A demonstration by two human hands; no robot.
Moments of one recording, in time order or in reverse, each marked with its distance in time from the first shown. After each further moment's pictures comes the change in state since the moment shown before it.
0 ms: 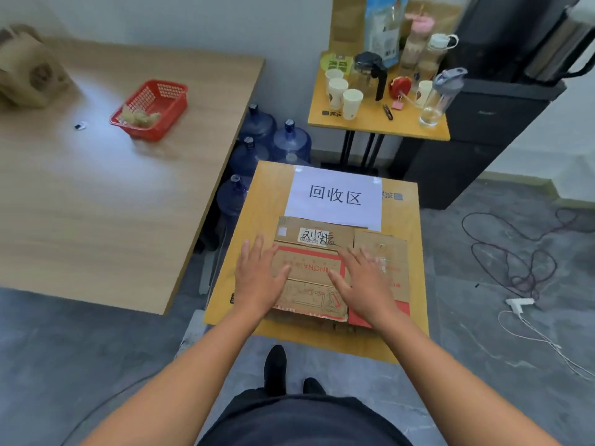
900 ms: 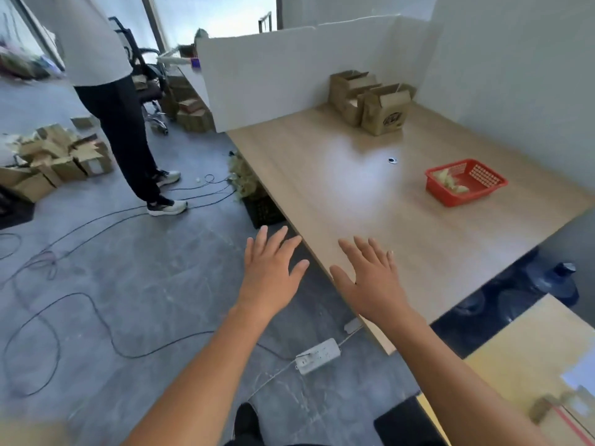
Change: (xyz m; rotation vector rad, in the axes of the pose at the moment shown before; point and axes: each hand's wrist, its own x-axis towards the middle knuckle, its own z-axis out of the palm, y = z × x) left_hand -0.219 -0.361 -0.242 0.004 0.590 -0.548; right_hand -0.024 -0.506 0.126 -0.143 -0.166 -0.876
